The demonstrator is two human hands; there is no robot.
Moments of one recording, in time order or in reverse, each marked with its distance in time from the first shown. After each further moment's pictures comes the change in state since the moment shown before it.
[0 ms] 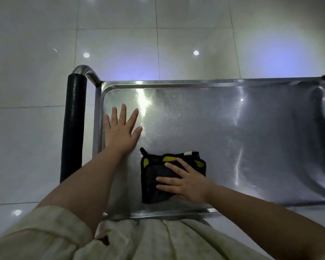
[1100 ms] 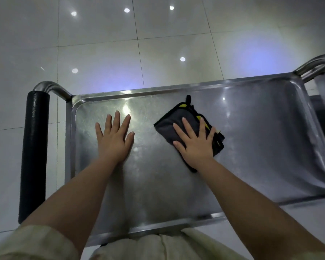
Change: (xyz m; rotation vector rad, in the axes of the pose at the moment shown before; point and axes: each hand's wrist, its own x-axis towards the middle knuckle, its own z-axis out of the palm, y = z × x) left_hand 0.025 0.062 0.007 -0.011 0.054 0.020; right_hand -0.022 0.111 -0.022 0.227 0.066 1.058
